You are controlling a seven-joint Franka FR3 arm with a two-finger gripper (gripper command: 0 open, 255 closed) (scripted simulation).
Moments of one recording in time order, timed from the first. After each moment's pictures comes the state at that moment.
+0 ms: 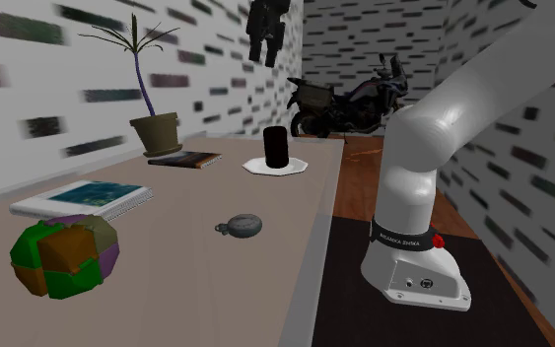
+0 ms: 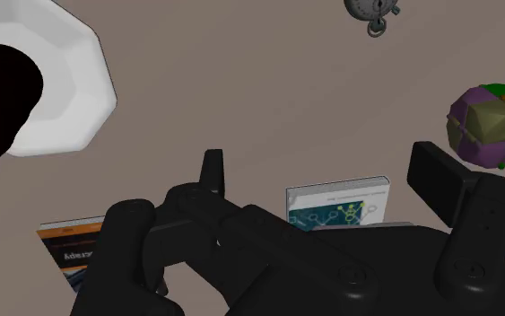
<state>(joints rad) -0.02 -0.83 -0.05 -2.32 0.05 1.67 -0.08</state>
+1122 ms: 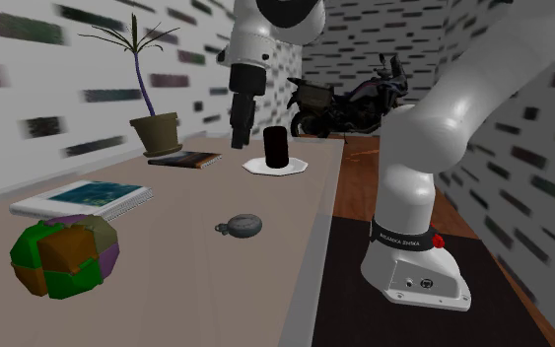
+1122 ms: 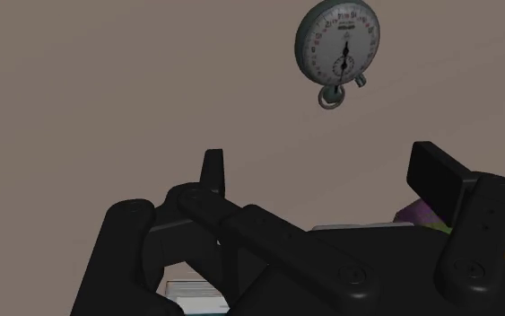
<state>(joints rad) 0.15 -0.73 0.00 -2.69 0.17 2.07 -0.24</state>
